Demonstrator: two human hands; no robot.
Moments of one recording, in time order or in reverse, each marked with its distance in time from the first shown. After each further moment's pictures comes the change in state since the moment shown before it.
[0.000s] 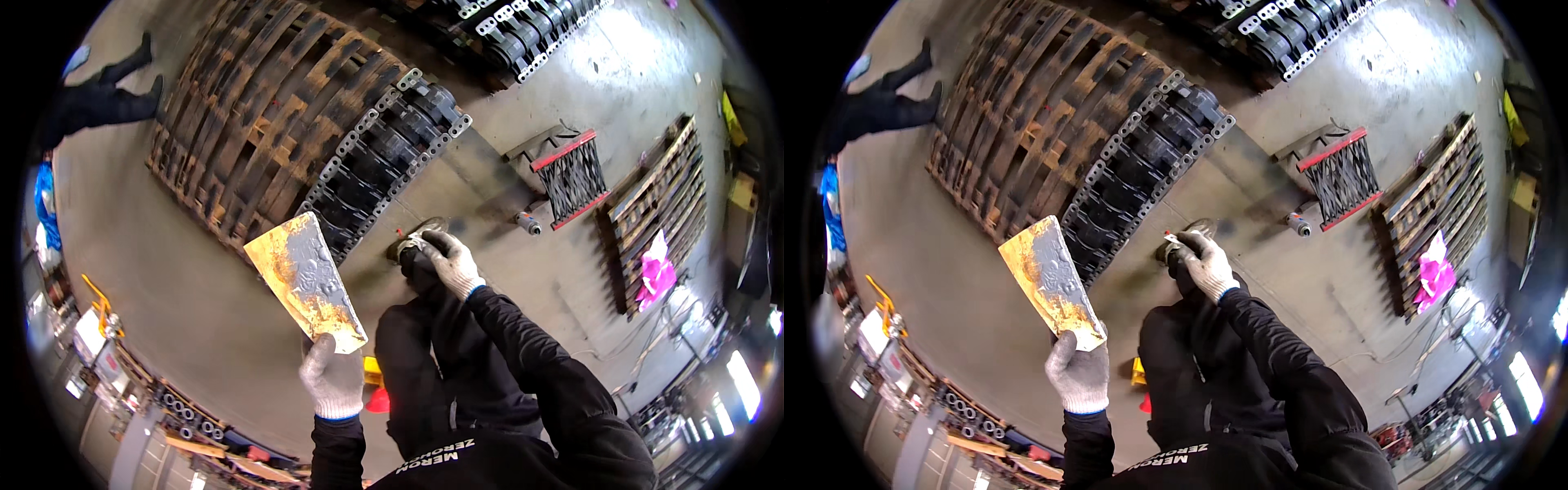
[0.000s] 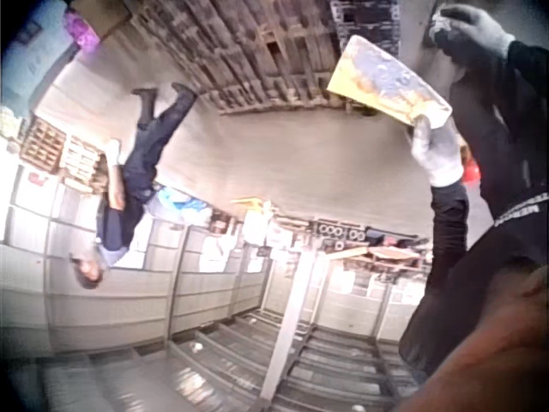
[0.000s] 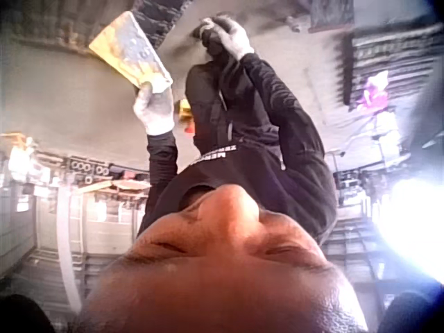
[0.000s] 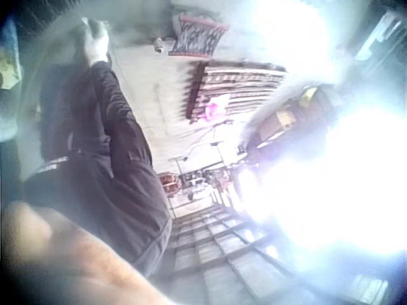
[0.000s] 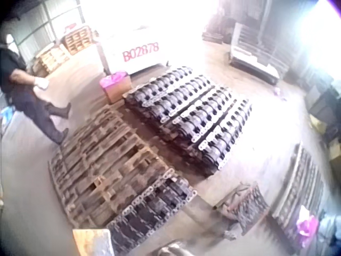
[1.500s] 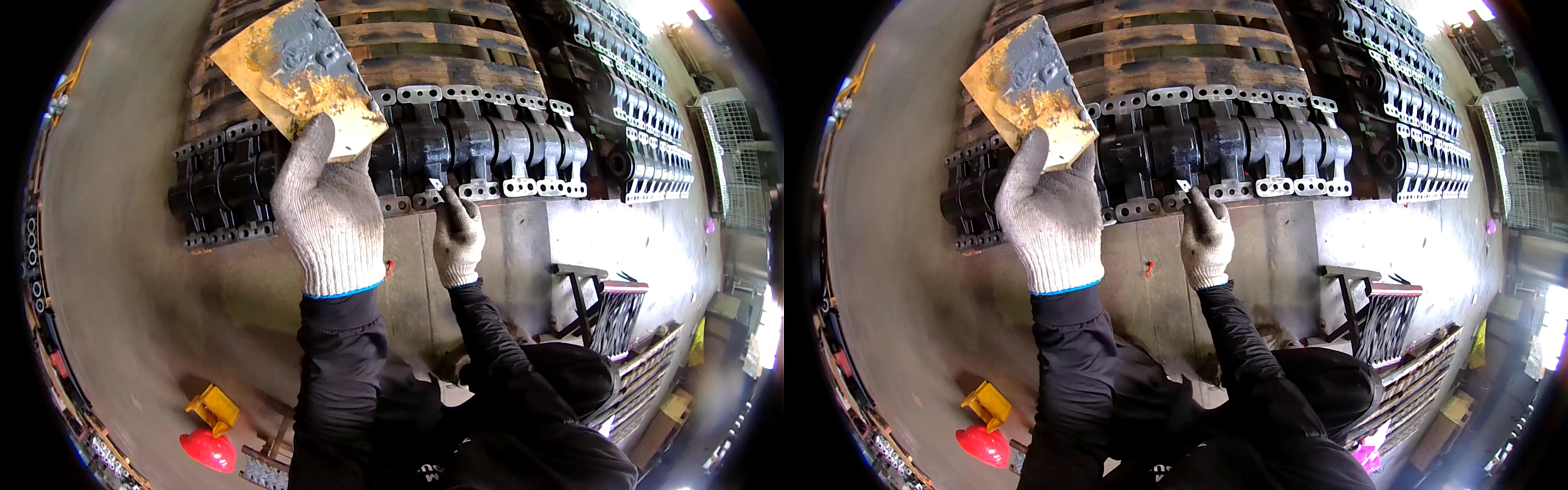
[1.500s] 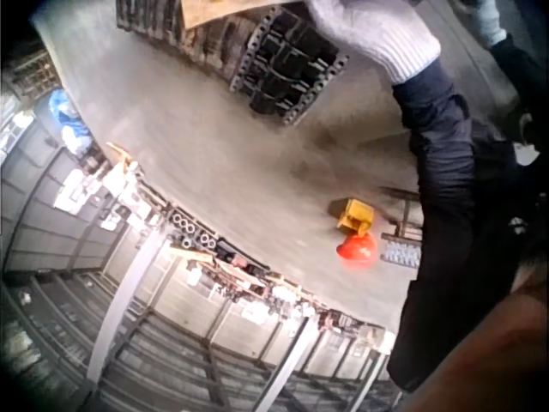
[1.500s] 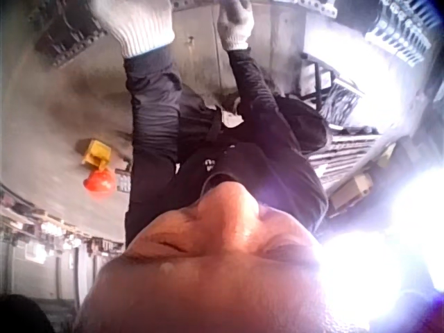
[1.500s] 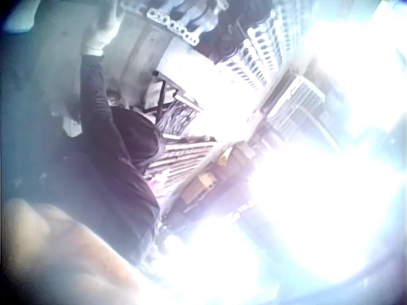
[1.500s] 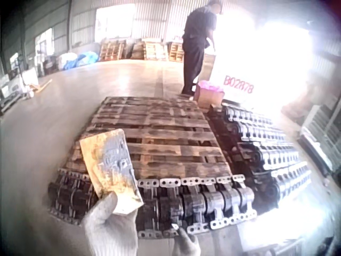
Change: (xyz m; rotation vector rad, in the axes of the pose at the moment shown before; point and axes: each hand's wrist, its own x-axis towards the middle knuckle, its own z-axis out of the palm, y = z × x) left_hand 0.247 -0.138 -0.188 -0.667 -0.250 0.827; right_hand 0.174 0.211 0.133 -0.363 0.031 -0.951
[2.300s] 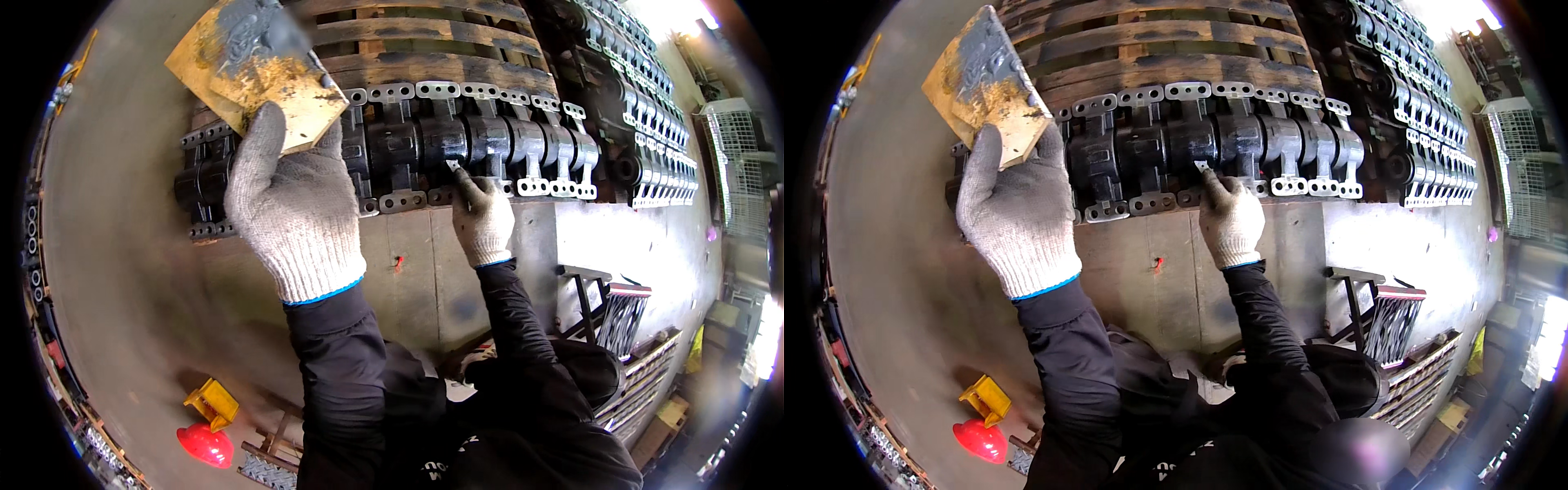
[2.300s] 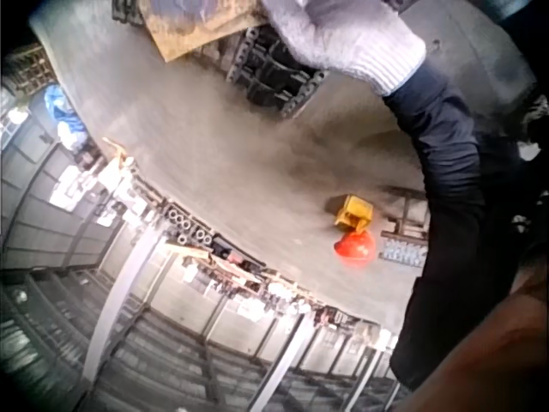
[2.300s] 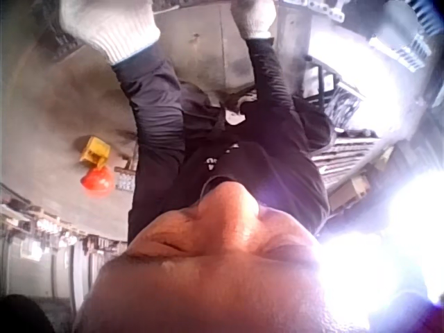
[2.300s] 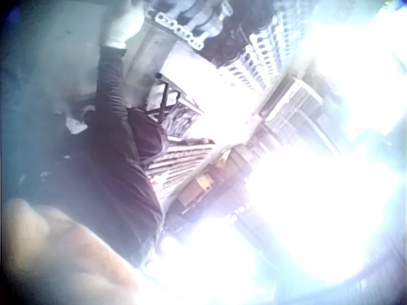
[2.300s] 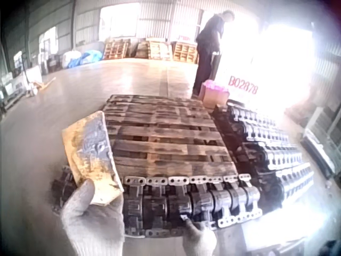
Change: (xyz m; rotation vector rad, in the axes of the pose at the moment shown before) left_hand 0.008 0.041 -0.002 -0.081 -0.008 0.154; right_hand 0.045 -0.013 -0.016 -0.506 -0.170 -0.282
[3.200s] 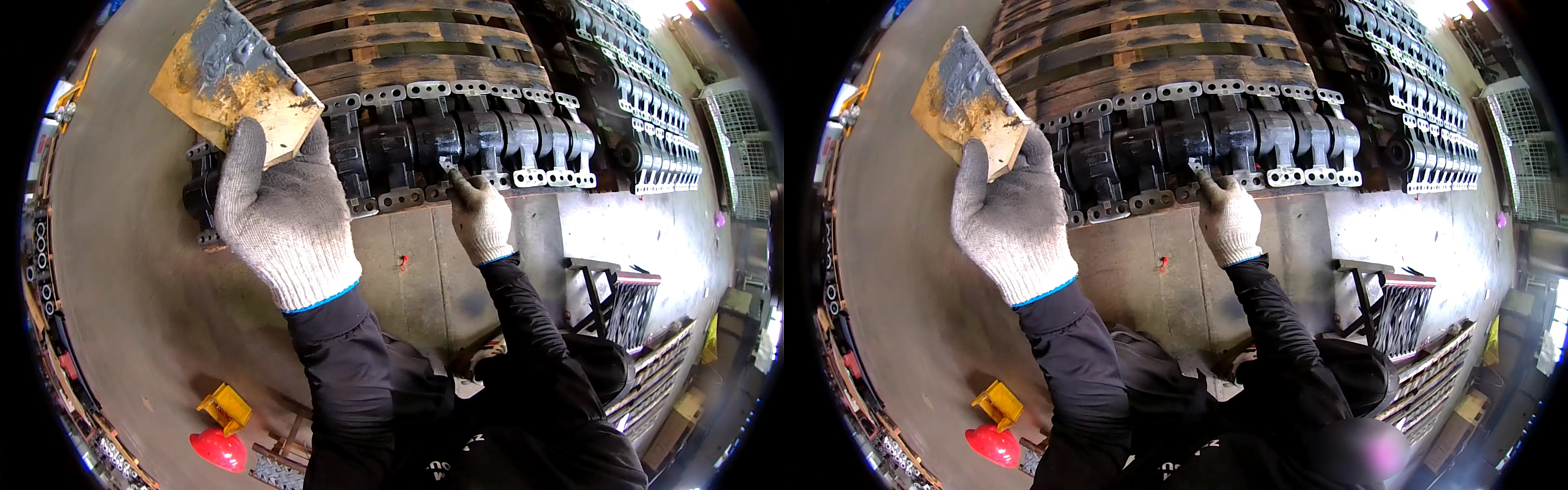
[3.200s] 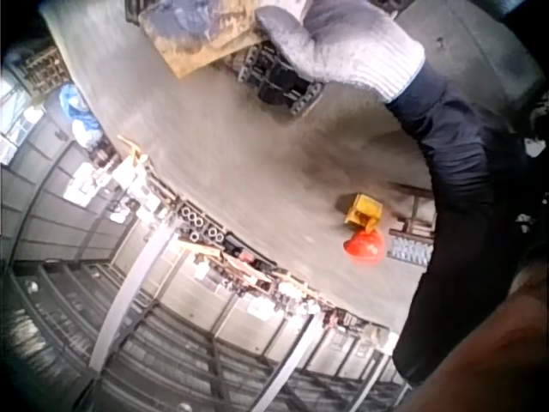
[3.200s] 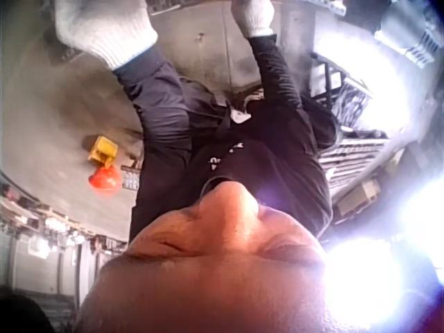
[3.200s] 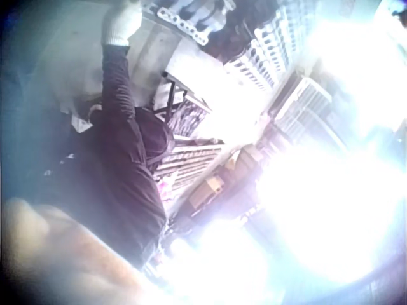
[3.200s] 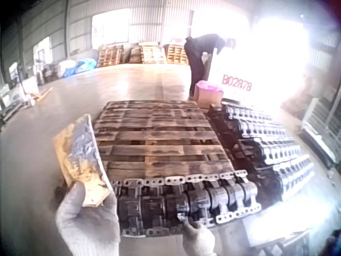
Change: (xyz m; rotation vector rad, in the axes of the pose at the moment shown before) left_hand -0.012 0.008 0.008 -0.038 -0.060 -0.005; right_hand -0.010 0.007 -0.002 0.046 -0.056 0.014
